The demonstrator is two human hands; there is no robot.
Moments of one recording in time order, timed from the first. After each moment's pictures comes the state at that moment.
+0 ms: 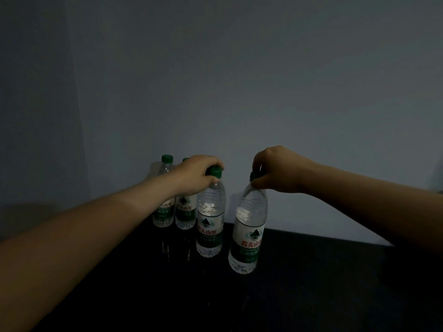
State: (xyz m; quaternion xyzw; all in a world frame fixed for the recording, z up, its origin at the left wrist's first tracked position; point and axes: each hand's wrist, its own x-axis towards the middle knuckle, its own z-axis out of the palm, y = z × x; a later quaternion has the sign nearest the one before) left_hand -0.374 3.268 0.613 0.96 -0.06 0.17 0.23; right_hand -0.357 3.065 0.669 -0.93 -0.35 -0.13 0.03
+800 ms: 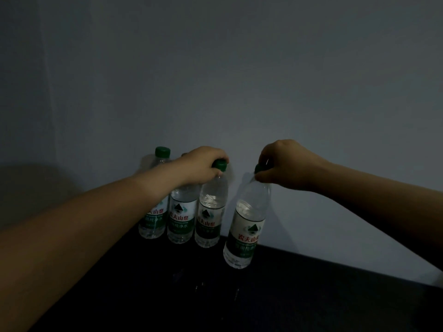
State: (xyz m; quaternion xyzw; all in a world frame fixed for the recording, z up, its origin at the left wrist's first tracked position) left_hand -0.259 3.317 0.588 0.97 -0.04 0.17 0.18; right_hand -0.254 3.113 0.648 -0.92 -0.36 -0.14 0.05
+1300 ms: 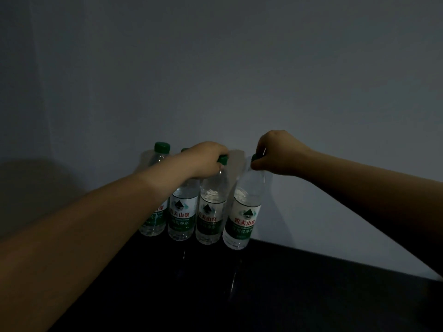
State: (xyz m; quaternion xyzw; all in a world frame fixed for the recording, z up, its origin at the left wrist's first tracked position) left_hand -0.249 3.307 0.592 0.98 -0.02 0.15 0.14; right_hand -0.218 3.135 0.640 -0.93 -0.32 -0.14 0.08
